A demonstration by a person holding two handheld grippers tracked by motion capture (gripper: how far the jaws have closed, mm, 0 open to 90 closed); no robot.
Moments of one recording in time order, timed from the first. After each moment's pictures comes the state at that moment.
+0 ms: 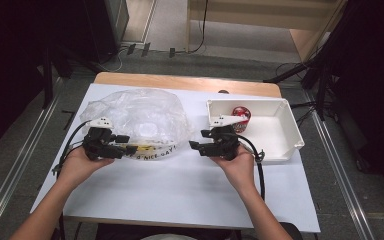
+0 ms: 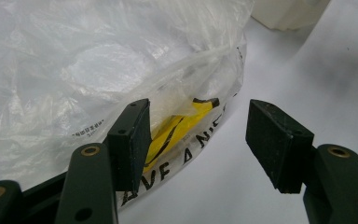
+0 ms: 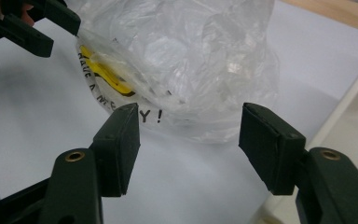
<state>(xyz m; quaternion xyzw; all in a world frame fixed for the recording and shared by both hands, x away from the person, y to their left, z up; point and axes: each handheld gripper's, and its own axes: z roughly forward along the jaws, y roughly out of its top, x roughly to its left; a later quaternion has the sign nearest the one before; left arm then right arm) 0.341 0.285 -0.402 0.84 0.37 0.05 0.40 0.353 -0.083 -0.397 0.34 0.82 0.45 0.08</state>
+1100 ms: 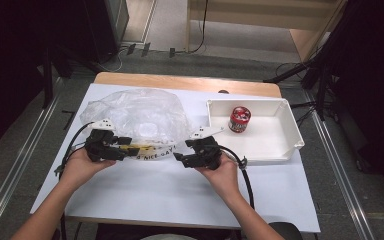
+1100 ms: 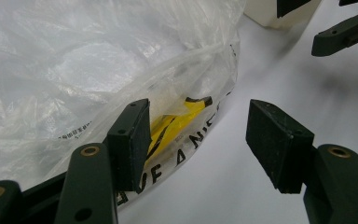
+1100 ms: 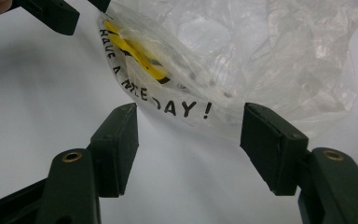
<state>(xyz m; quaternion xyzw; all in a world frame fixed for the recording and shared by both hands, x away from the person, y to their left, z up) 0.341 0.282 -0.408 0.84 0.37 0.04 0.40 0.340 -0.042 -0.425 0.31 0.84 0.44 0.07</state>
